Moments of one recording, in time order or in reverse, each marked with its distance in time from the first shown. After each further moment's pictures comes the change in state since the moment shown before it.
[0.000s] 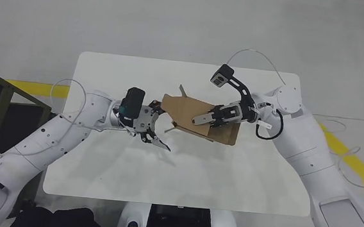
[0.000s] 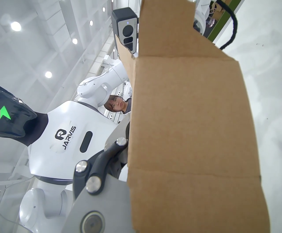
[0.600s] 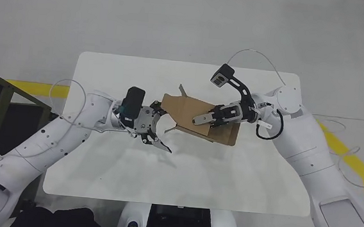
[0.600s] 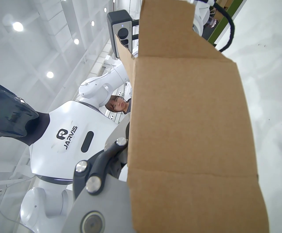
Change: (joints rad) left arm 0.022 -0.007 -0.027 -0.025 -0.040 -0.021 -0.021; right arm -0.001 0.001 -0.001 0.000 0.011 0.000 0.000
